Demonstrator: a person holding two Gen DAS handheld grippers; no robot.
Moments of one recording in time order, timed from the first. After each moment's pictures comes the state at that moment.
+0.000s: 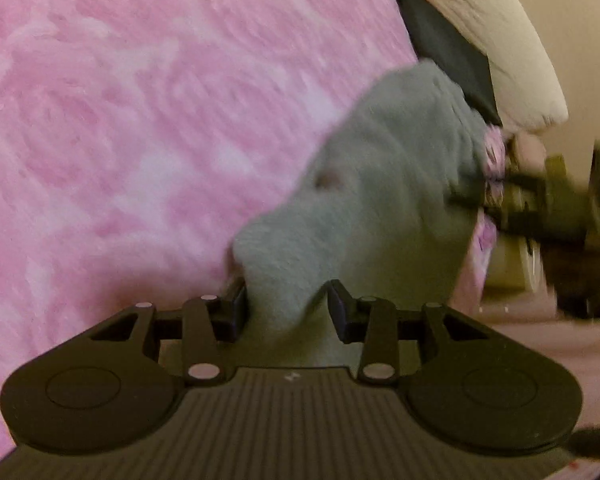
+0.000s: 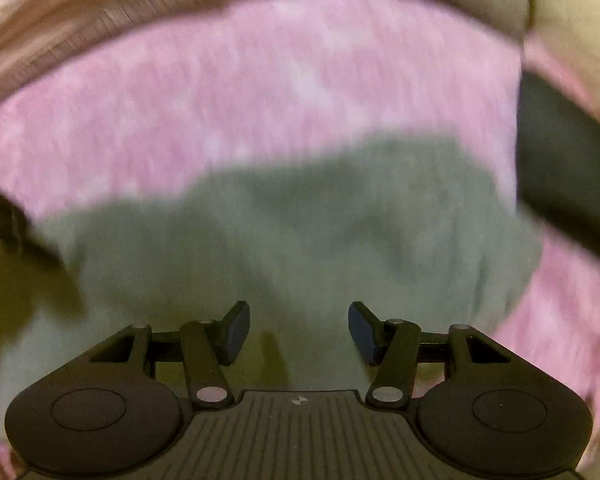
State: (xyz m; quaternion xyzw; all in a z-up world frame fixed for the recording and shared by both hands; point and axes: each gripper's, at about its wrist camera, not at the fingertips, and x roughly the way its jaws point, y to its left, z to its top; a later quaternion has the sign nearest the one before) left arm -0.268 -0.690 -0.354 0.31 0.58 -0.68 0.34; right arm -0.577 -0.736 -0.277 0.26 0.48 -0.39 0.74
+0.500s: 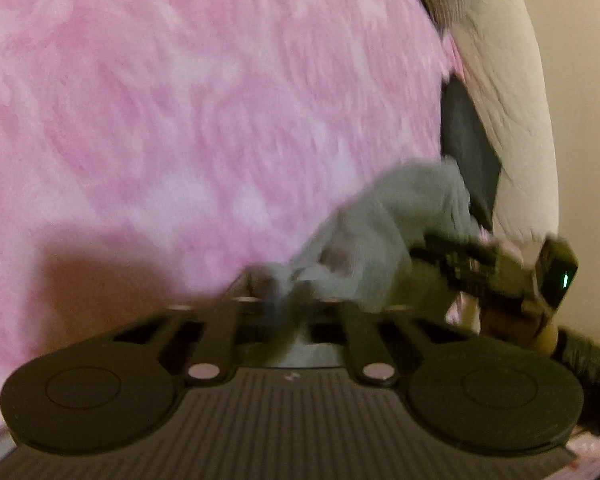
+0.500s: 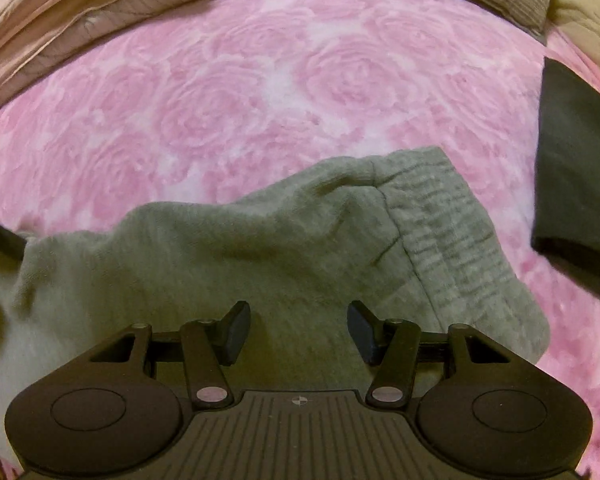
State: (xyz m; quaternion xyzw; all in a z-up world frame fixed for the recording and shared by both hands) left arm -0.230 -0.716 -0.367 0.17 0.68 -0.60 0.40; right arm -0.605 -0.797 -0.312 0.30 0.49 -0.35 0.74
